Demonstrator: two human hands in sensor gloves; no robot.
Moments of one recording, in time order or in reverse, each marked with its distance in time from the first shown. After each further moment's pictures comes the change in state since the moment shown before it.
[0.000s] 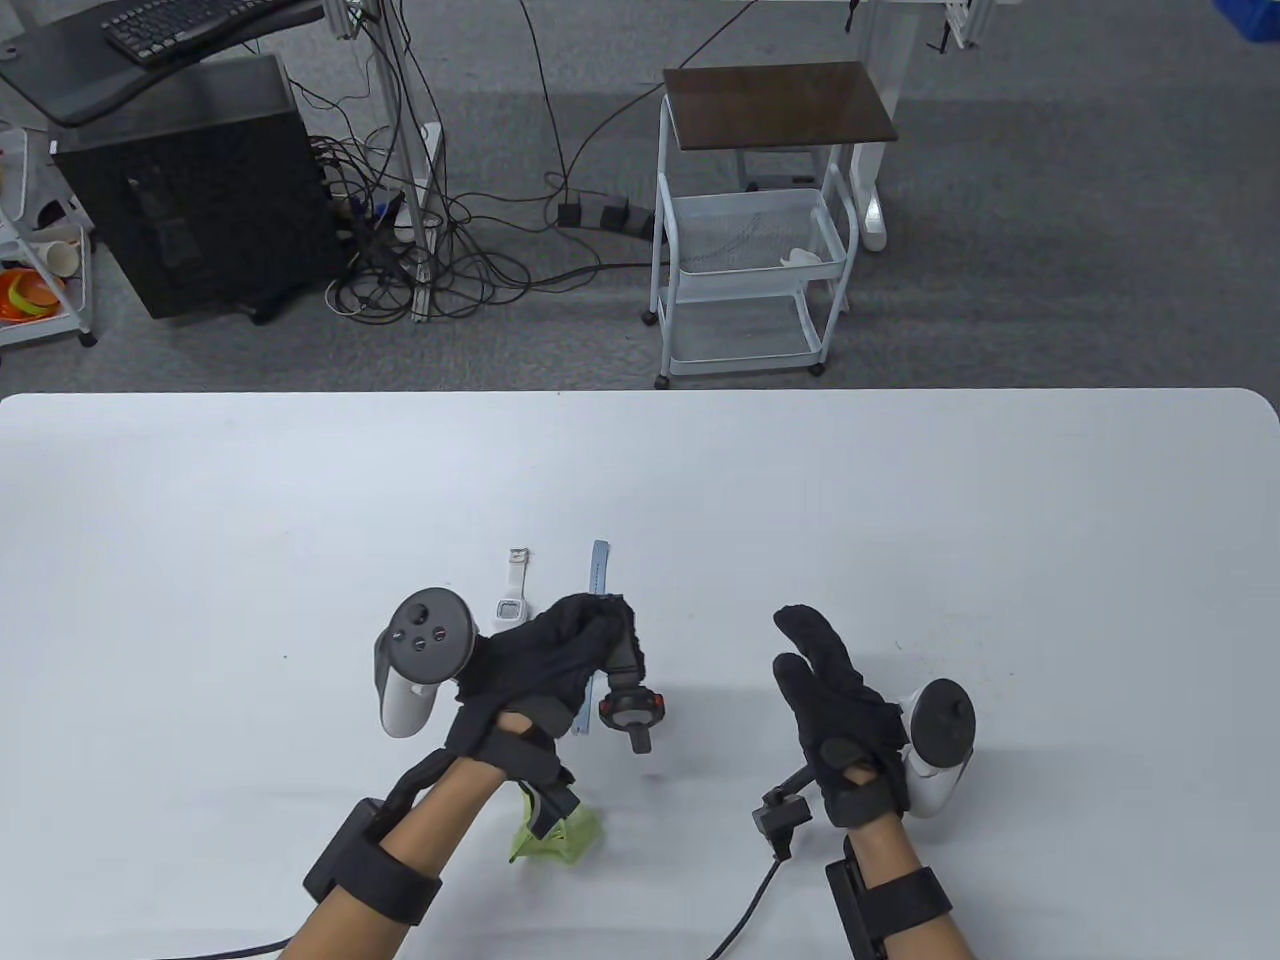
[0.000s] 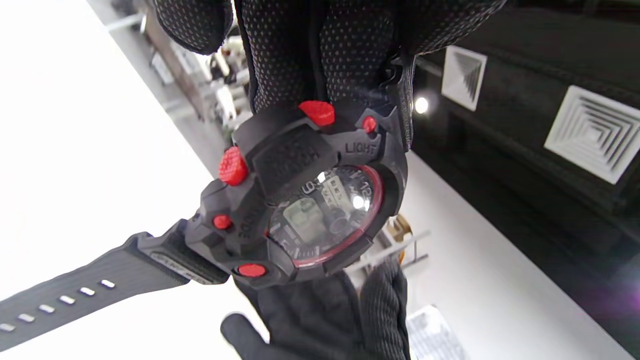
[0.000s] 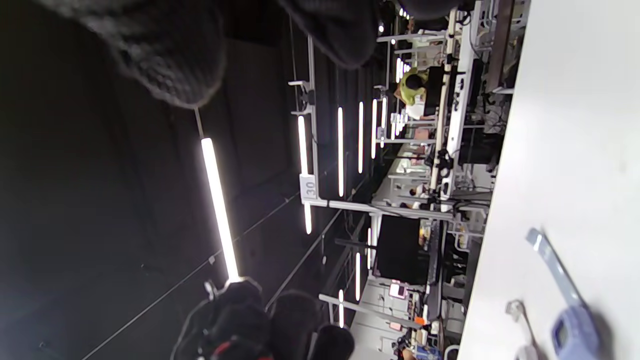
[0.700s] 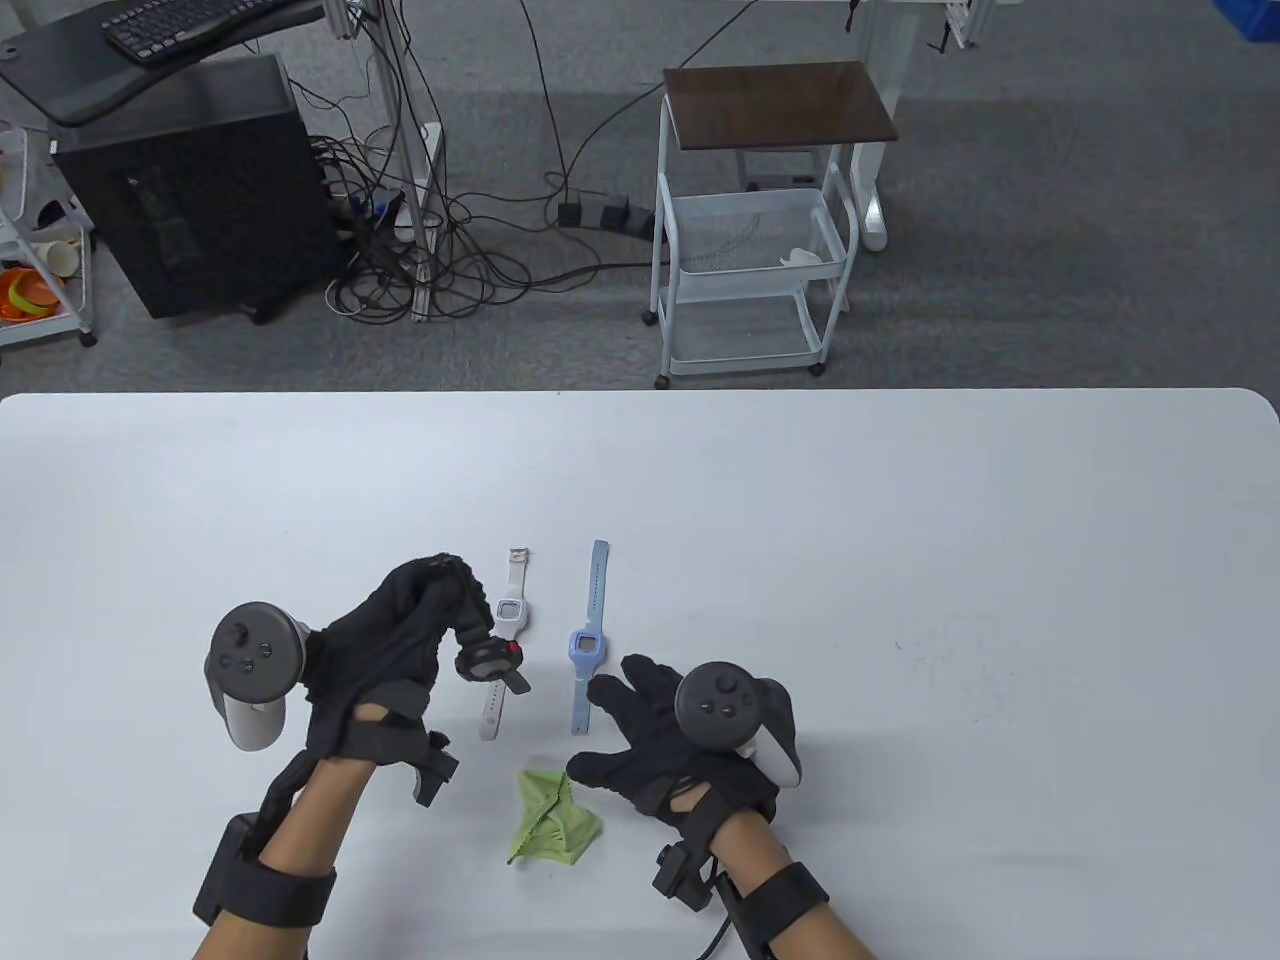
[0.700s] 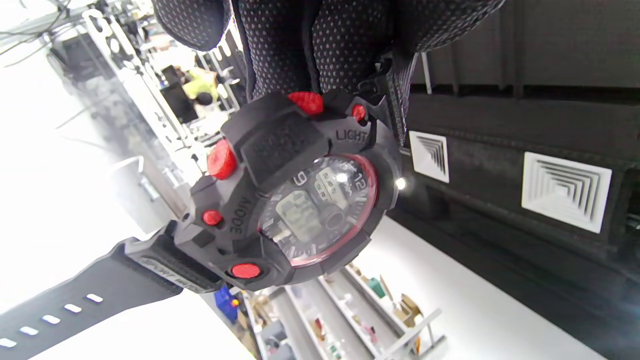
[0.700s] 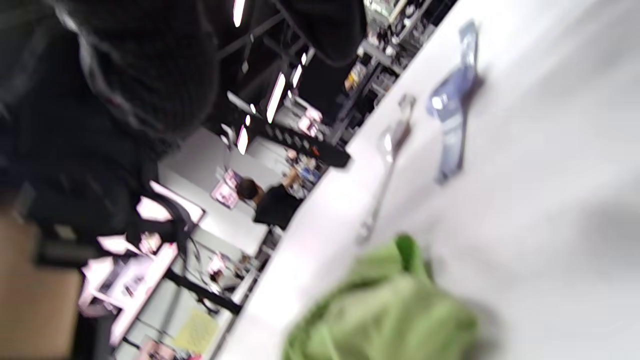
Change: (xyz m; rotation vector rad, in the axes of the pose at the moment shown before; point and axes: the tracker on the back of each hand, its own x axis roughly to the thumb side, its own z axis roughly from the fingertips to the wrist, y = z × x) left_hand 0.002 0.104 0.066 0.330 -0.122 -0.155; right_hand -0.005 0.128 -0.003 0.513 0.134 0.472
